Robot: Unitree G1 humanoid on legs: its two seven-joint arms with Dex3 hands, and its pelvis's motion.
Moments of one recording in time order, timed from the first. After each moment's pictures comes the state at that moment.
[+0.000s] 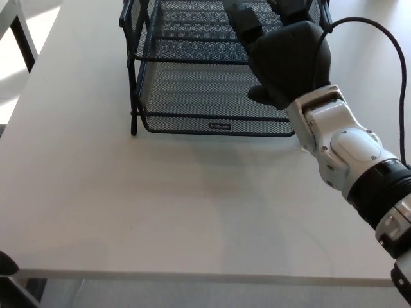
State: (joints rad) left_arm 0.40 0.88 0.25 -0.07 0.24 -0.24 -0.28; right_arm -1.05 -0.24 0.64 0.92 -1.00 0.09 -0.49
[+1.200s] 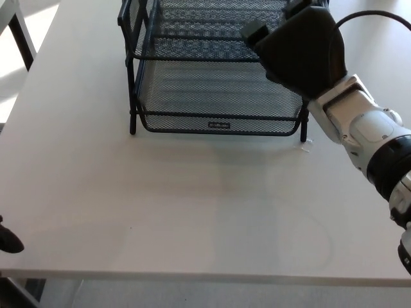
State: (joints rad) left_arm 0.29 0.89 0.25 -0.05 0.24 -0.25 -0.33; right_arm -1.18 -0.28 0.81 1.21 -1.07 -0.07 -0.89
